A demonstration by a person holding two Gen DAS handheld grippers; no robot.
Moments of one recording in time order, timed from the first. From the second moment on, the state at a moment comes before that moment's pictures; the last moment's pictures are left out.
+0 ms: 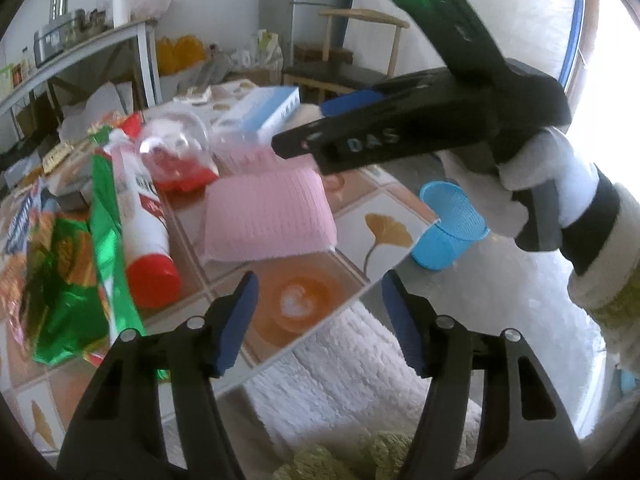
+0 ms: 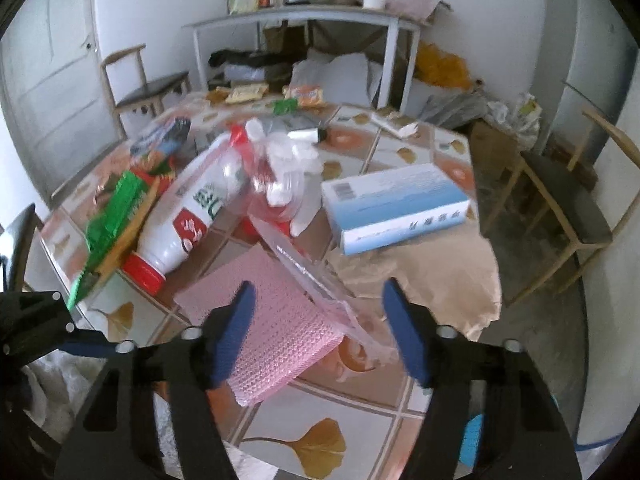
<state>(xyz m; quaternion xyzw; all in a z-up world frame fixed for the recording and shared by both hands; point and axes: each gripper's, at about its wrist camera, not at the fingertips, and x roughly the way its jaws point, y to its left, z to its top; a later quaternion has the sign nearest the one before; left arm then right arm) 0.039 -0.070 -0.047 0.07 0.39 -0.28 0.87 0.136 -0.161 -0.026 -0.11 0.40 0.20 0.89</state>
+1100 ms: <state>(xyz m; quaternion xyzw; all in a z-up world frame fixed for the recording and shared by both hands) 0.054 -0.045 -0.066 -0.02 0.45 -0.25 0.85 0.128 -0.187 -0.066 0.13 0.50 0.24 0.82</state>
